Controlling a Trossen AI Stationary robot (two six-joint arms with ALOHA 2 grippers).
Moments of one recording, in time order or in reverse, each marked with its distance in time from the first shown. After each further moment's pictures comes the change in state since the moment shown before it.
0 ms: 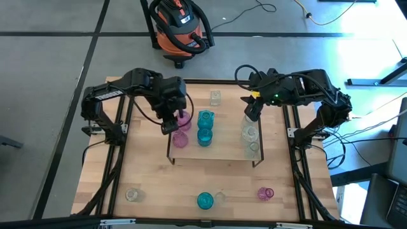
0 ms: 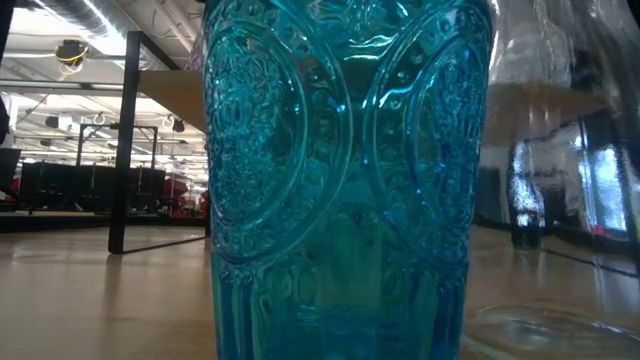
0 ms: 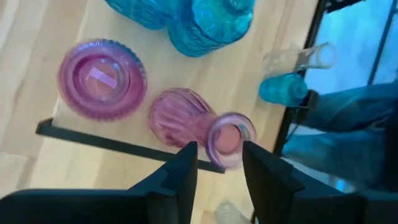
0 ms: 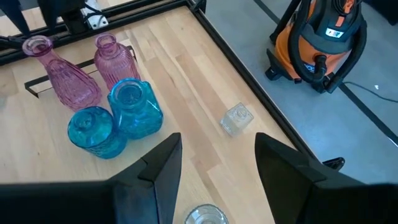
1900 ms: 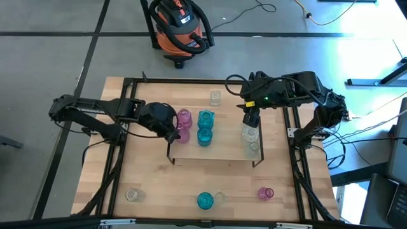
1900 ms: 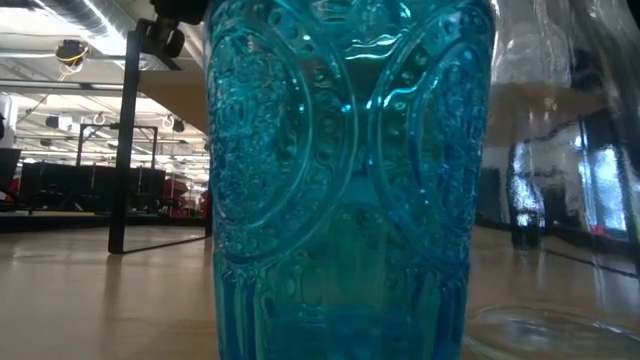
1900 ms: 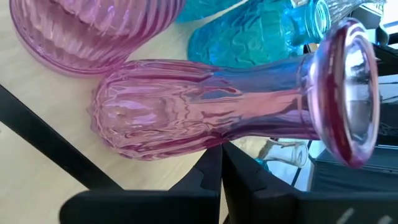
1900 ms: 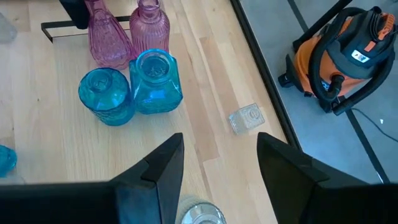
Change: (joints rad) left arm -0.149 -0.458 -0.913 0.889 -0.206 -0.707; right arm 0.000 0.044 0.000 0.000 -0.095 -0.243
